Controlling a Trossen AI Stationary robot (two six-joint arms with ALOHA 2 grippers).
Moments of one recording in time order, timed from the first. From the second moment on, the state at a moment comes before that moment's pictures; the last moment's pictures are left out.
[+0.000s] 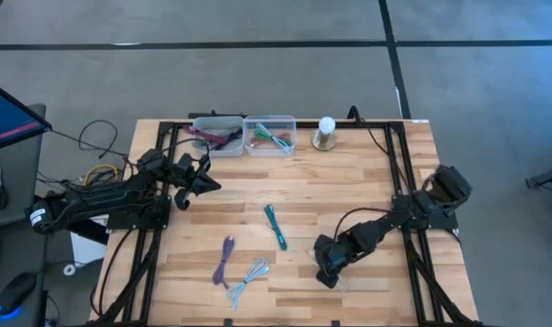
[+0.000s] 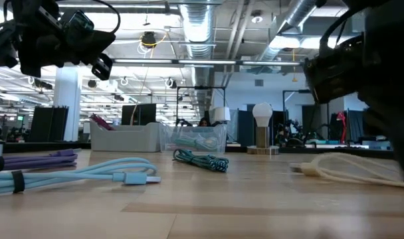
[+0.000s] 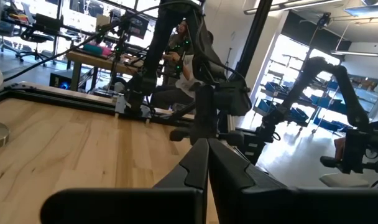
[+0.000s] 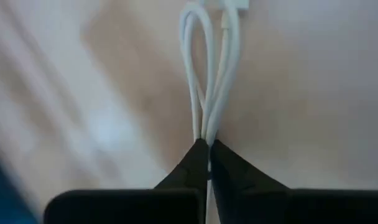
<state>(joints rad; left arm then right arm) 0.55 0.56 0.08 0.79 0.84 -0.34 0.49 1.74 0.92 -0.40 -0.11 1.11</state>
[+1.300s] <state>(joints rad) 0.55 0.56 0.08 0.79 0.84 -0.34 -0.23 1.41 0.92 0.00 0.20 0.05</state>
